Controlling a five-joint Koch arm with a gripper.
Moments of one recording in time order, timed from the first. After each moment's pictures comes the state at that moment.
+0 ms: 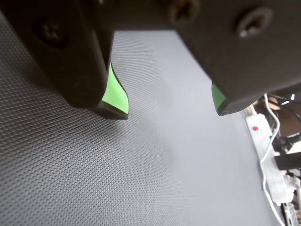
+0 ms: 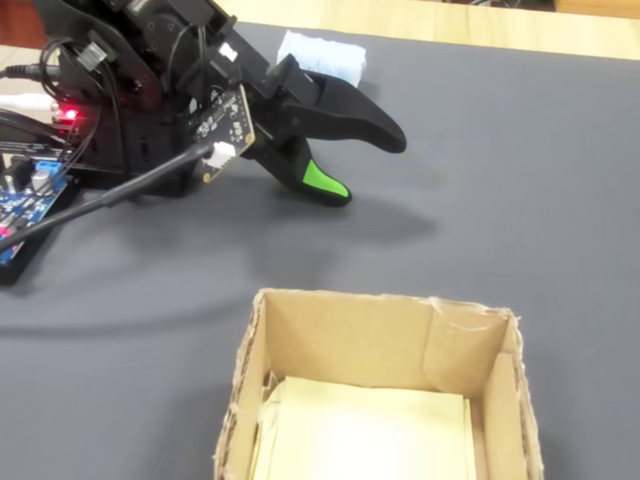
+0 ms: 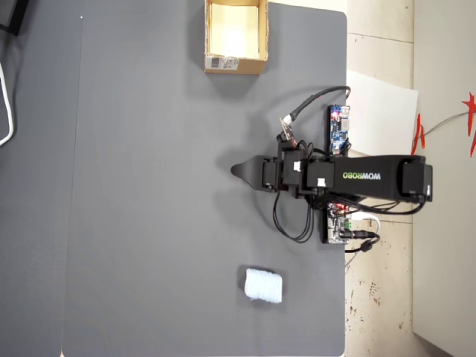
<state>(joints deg) 4.5 130.8 176.7 -4.3 92.8</state>
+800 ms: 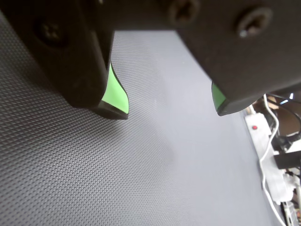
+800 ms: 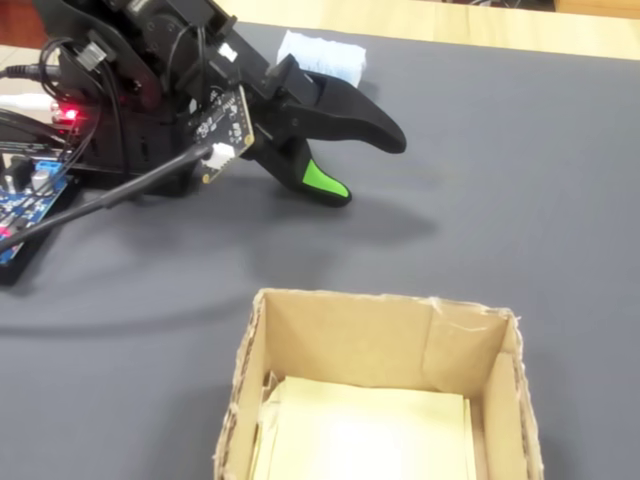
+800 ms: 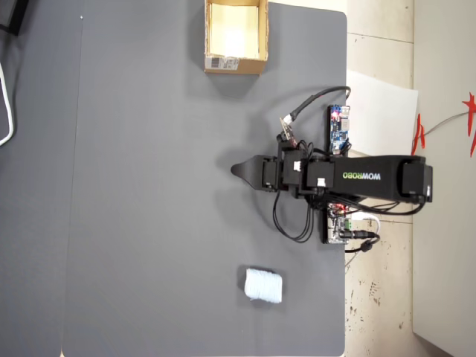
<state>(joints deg) 4.8 130.8 176.7 -4.3 92.8</state>
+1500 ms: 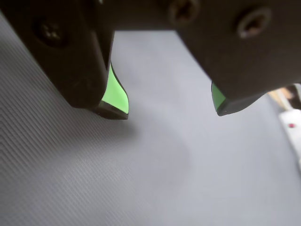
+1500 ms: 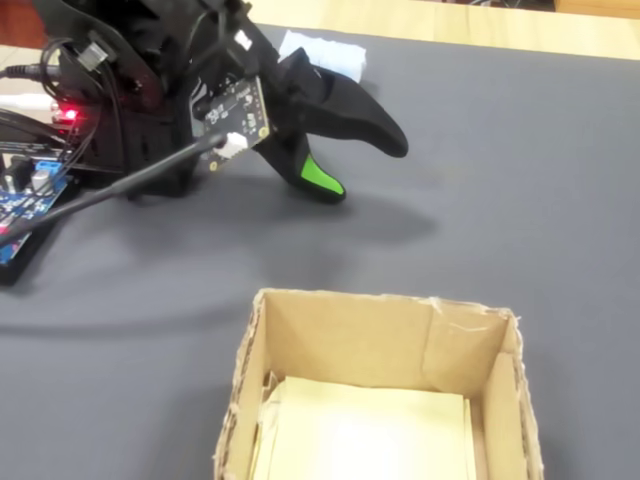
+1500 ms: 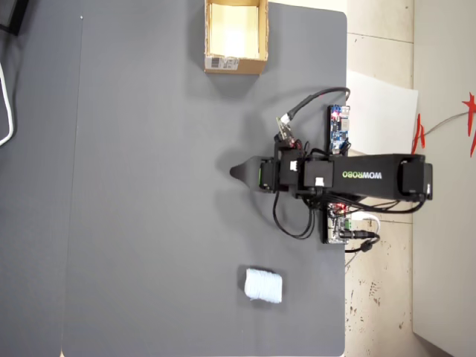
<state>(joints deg) 2.2 130.8 166.0 15.1 92.7</state>
